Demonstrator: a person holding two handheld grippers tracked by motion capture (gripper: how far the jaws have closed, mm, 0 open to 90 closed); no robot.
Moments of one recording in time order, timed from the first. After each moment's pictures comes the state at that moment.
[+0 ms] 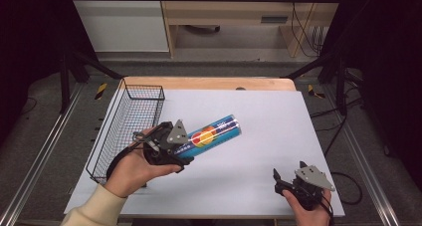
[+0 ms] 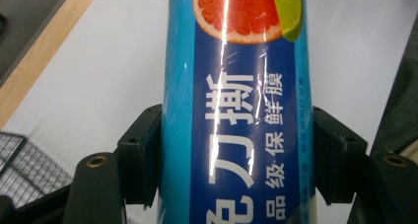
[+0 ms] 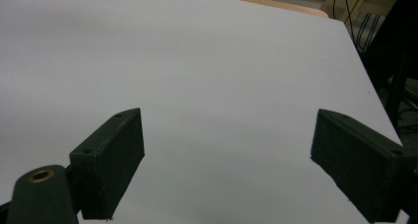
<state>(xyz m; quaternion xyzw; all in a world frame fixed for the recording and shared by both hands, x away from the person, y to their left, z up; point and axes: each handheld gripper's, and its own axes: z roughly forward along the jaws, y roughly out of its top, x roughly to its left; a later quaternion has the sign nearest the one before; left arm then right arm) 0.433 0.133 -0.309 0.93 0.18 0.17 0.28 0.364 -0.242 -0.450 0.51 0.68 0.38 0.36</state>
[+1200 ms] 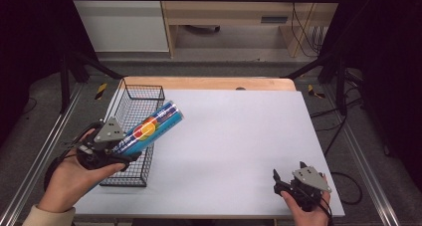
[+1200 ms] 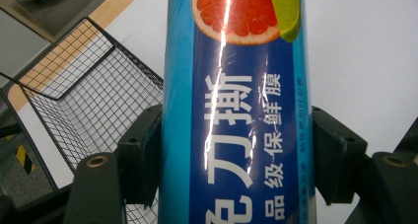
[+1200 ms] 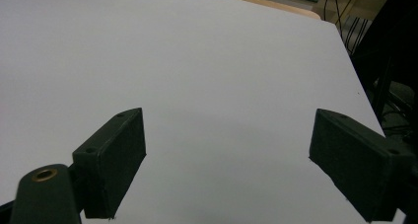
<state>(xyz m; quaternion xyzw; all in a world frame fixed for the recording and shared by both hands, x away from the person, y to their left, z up) 0.411 0.250 -0.294 0.89 0.29 0.22 0.28 0.362 -0.238 -0.451 0.51 0.68 0.36 0.37</state>
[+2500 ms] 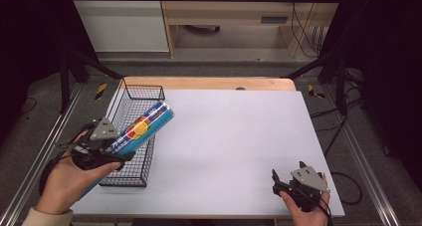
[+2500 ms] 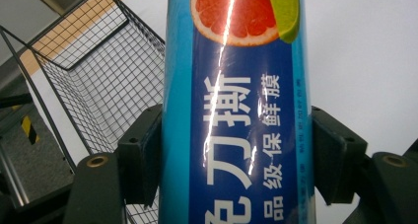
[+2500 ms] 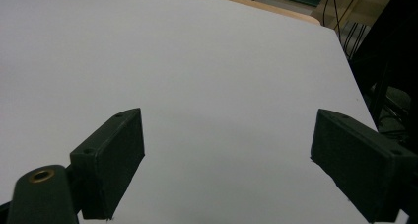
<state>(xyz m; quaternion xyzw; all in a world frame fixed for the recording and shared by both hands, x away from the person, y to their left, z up) 0.415 0.260 -0.299 0.88 0.33 0.22 0.26 0.361 -0.234 -0.447 0.50 0.69 0.36 0.38</state>
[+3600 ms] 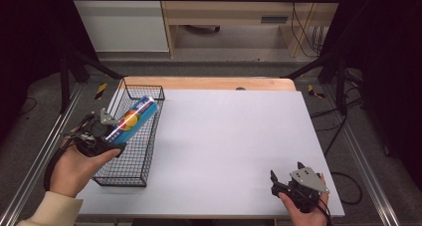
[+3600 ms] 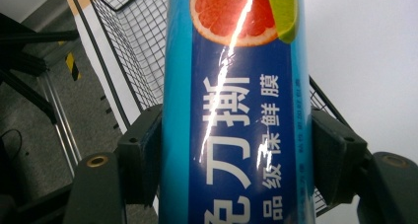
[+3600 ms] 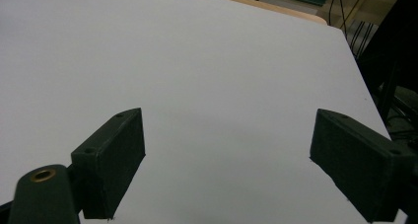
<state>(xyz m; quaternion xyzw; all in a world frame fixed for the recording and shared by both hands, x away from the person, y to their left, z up) 0.449 0.271 -0.313 0.86 0.41 0.24 0.16 0.359 -0.230 -0.446 0.50 0.69 0.37 0.37</state>
